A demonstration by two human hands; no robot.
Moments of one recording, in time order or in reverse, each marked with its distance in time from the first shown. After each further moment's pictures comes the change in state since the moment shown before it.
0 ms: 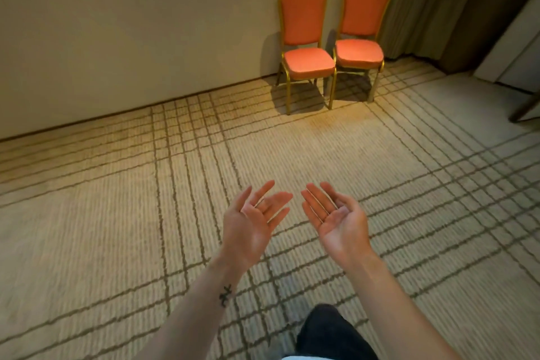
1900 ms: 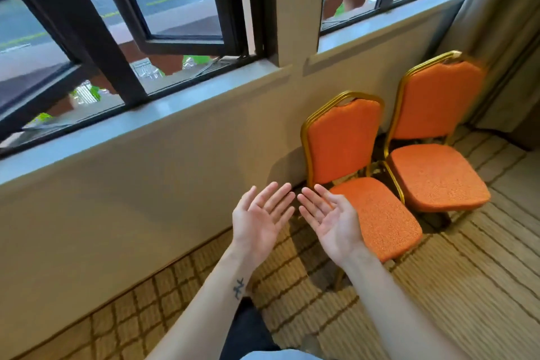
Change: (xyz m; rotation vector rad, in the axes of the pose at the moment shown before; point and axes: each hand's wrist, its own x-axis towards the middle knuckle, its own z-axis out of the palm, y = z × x) left_hand 1.312 0.721 0.217 0.177 -0.032 -0.129; right_hand 1.273 -0.296 0.710 -0.063 0.074 -0.153
